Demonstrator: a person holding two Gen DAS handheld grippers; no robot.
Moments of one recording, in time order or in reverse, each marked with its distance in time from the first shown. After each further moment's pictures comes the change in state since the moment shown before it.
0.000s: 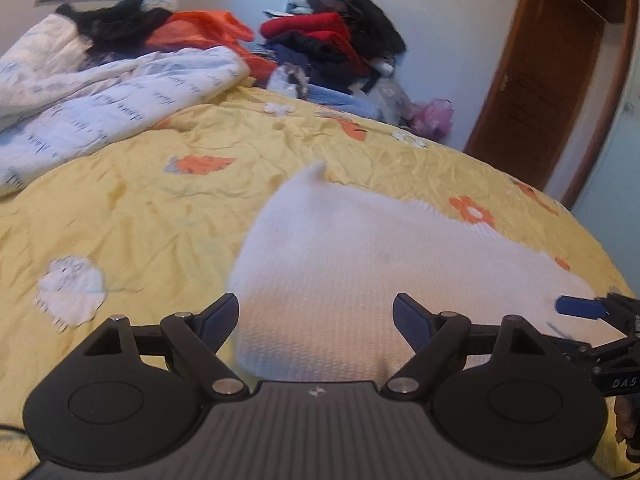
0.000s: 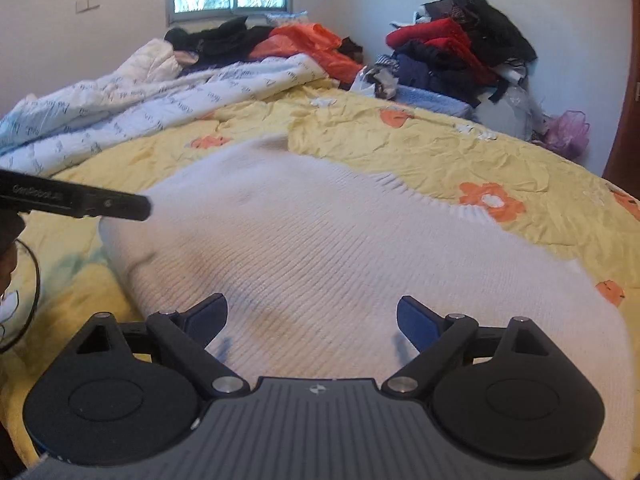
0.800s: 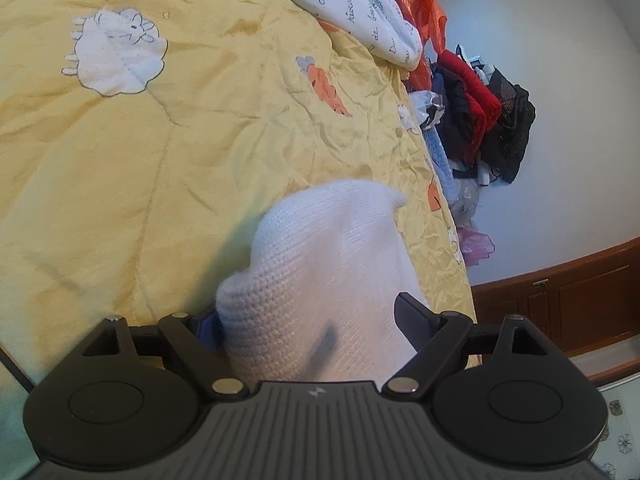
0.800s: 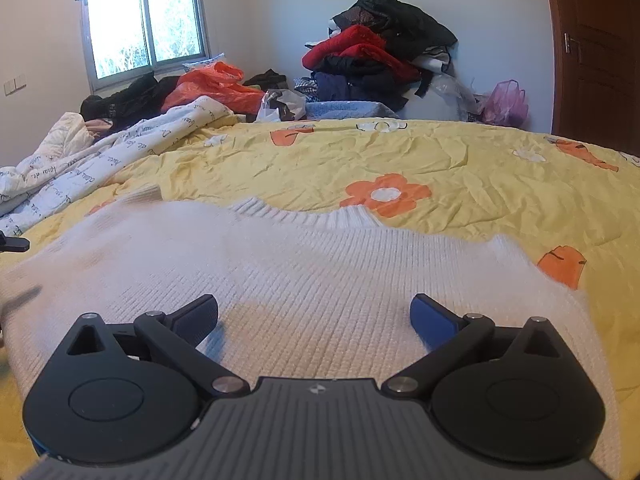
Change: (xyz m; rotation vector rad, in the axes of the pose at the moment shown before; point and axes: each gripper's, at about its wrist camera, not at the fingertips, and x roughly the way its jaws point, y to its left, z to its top) left arm 0.052 0.040 -0.012 -0.861 0.022 -0.060; right arm 0.048 -0.115 -0.012 0.216 -0.097 -0.082
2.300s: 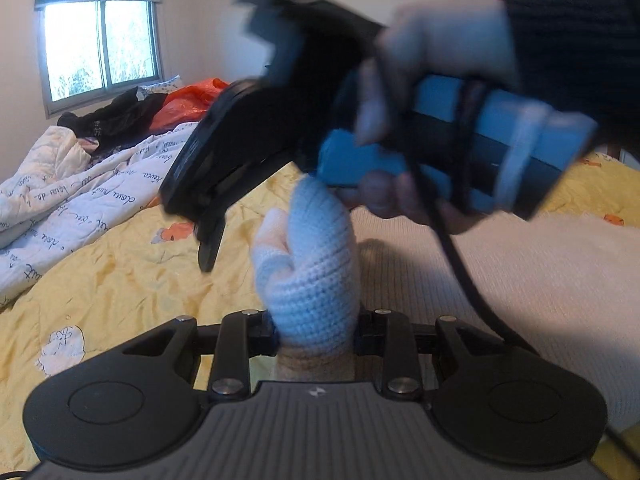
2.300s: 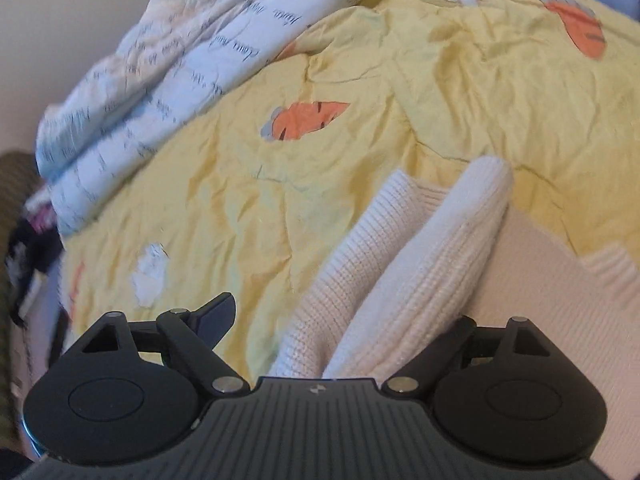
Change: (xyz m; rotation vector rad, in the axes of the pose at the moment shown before) left arm 0.001 -0.090 -0.126 1.168 -0.264 0.223; right arm 0.159 0.235 0.121 -0.172 0.690 0.424
